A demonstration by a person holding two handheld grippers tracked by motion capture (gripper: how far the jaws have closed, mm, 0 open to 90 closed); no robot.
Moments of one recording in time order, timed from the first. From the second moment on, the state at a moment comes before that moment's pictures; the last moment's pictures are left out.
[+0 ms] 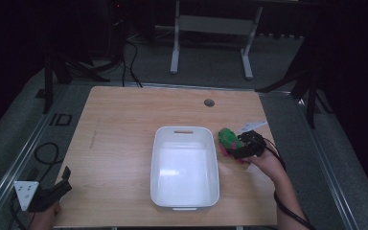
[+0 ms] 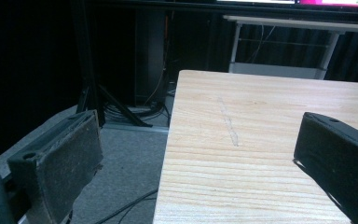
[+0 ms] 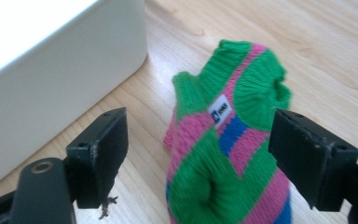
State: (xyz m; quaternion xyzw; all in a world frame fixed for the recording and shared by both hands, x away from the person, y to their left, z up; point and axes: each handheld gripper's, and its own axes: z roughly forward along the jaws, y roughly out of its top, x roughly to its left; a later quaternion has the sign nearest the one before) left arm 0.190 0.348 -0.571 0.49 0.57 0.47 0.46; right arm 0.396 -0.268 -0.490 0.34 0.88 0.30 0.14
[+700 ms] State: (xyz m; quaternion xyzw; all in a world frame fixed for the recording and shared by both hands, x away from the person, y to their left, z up) left arm 0.190 0.348 -0.571 0.49 0.57 0.47 0.46; right arm 0.346 -0.340 -0.492 0.39 0.80 0.39 0.22
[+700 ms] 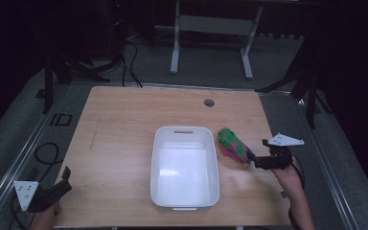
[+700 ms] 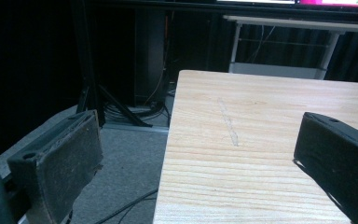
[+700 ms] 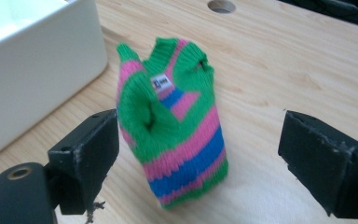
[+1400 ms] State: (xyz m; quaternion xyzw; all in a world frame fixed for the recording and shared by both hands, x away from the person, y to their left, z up) left arm 0.189 0.347 -0.571 0.49 0.57 0.48 0.45; right arm 0.280 -0.390 -0.542 0.48 0.72 0.41 0.29
